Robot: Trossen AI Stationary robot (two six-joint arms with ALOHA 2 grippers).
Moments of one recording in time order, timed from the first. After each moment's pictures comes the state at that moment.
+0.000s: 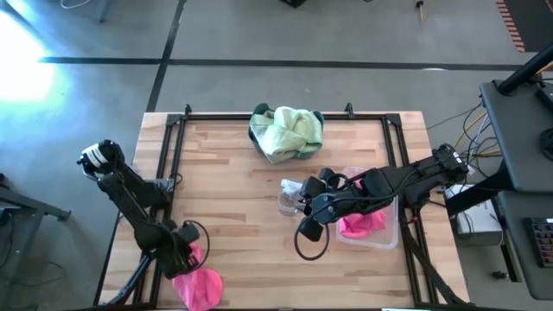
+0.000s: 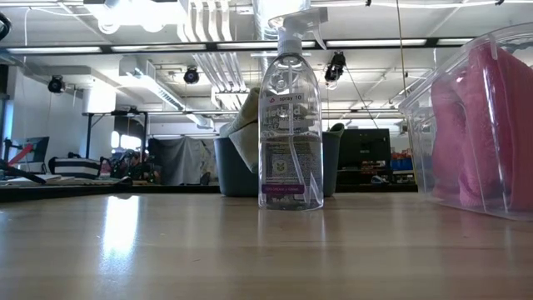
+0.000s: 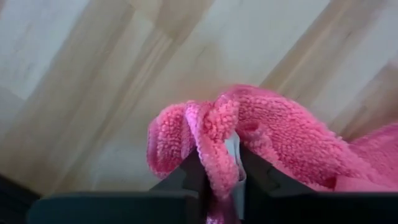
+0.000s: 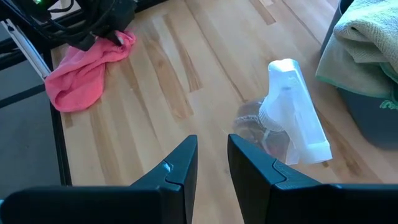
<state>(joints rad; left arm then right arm) -1.03 1.41 0.65 -0.70 -0.07 -1.71 0.36 1.67 1.80 -1.02 0.36 0.68</state>
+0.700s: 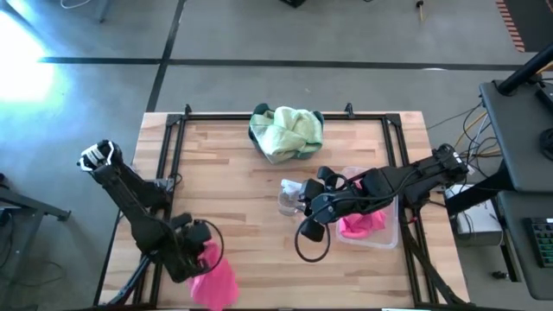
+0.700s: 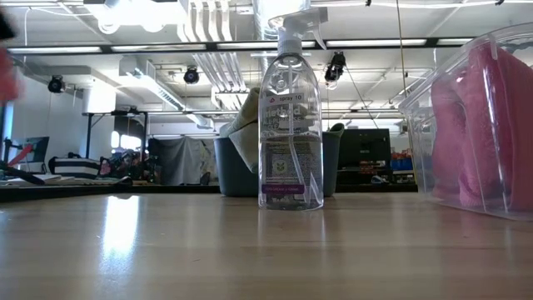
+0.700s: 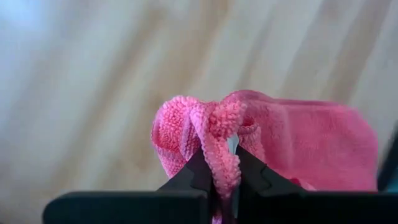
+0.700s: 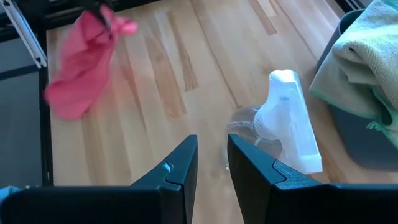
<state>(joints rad) -0.89 1.41 1.05 -1.02 -0.34 -1.35 0.36 1.67 1.80 -1.02 0.37 0.55</state>
